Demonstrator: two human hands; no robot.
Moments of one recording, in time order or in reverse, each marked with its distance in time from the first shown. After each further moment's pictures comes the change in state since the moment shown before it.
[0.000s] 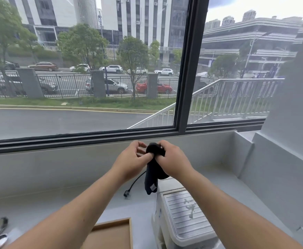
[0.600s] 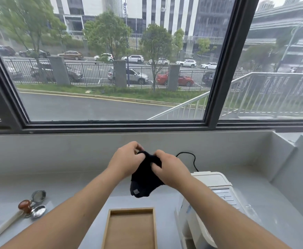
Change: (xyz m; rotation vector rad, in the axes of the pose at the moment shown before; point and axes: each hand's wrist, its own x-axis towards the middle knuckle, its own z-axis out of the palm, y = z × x) left_hand -0.020 -0.075 -0.086 0.258 0.125 -0.146; right_hand 0.002 -0.037 0.113 -0.165 -0.231 -0.135
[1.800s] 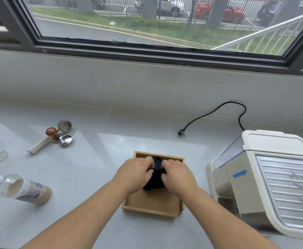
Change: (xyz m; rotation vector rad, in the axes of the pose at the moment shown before) left_hand -0.093 -0.243 0.114 0.435 -0.253 0.057; right_hand -0.050 0.055 0.252 -0.203 -0.382 -0.052
